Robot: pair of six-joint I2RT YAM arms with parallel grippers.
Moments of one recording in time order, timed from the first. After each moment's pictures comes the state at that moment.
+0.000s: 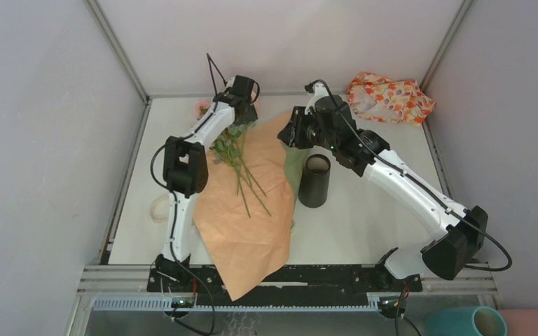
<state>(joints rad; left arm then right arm) -0.37 2.31 2.08 -0.68 -0.30 -0.58 0.67 1.40 1.42 -0.46 -0.05 0.54</state>
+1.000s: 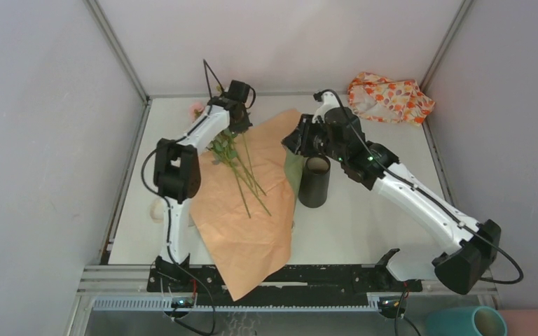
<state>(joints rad) -0.36 2.27 1.97 -0.72 -0.23 -0.57 0.69 1.31 1.29 -0.38 -0.06 0.56</state>
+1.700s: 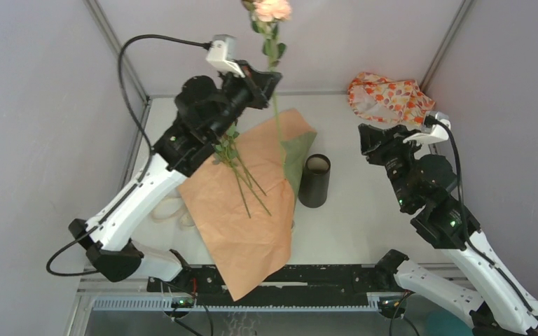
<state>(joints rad) -0.74 1.37 1.70 -0.21 -0.17 -0.43 0.70 0.70 1.11 -0.33 0.50 0.51</state>
